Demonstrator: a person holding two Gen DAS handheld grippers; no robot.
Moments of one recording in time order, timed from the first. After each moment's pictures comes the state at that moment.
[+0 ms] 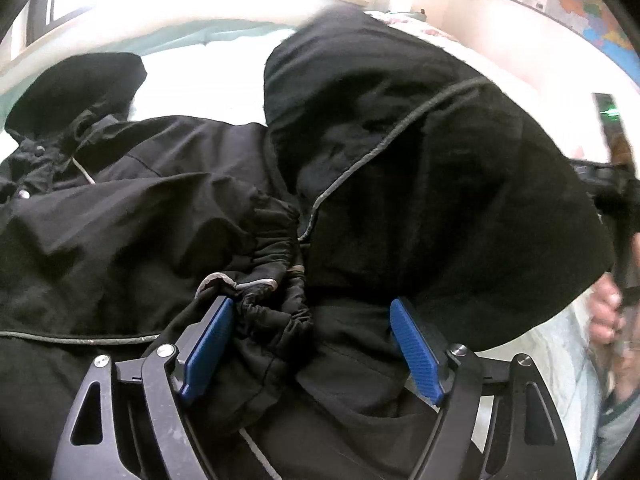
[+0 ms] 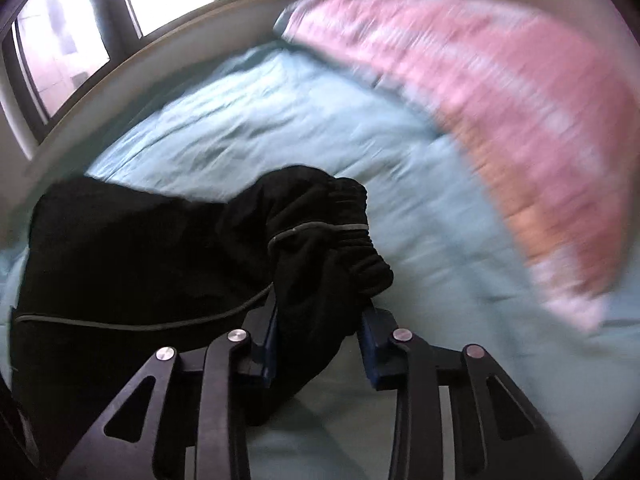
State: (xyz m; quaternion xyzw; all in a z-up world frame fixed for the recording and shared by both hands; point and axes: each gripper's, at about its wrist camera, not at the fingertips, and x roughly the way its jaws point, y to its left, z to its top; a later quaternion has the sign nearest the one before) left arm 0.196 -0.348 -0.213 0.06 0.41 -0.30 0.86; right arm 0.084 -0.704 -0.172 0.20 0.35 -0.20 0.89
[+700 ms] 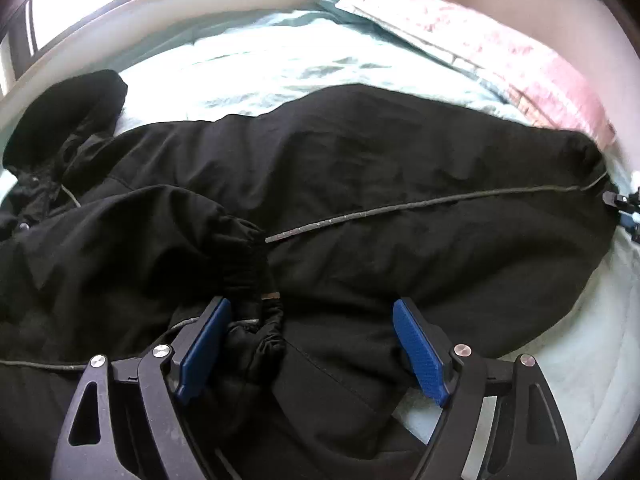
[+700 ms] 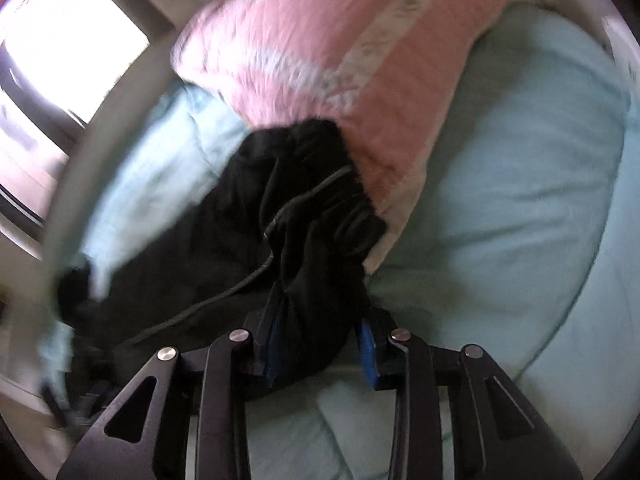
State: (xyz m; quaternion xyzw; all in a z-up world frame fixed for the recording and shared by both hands) left arm 0.193 -0.383 -0.216 0.13 0.42 -0.28 0.85; right arm -0.057 -0.831 -0.216 0.41 0.32 -0.19 0.83
